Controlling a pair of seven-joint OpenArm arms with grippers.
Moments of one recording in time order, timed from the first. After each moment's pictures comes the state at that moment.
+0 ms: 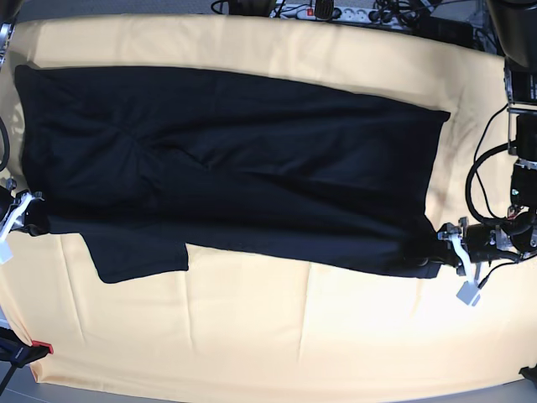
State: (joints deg) left arm -34.7 -39.6 16.7 53.7 -84.6 -46.6 69.5; right arm 11.9 42.9 12.7 69.5 48.7 40.8 -53.5
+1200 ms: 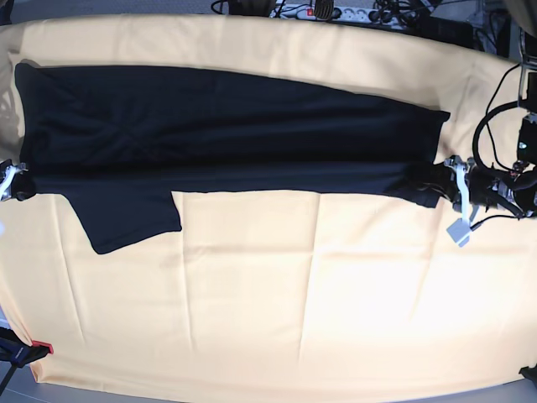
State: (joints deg) left arm -19.5 -46.9 16.8 69.2 -88.5 -44.9 80.4; right arm 6.9 48.9 12.7 69.8 56.1 41.1 -66.3
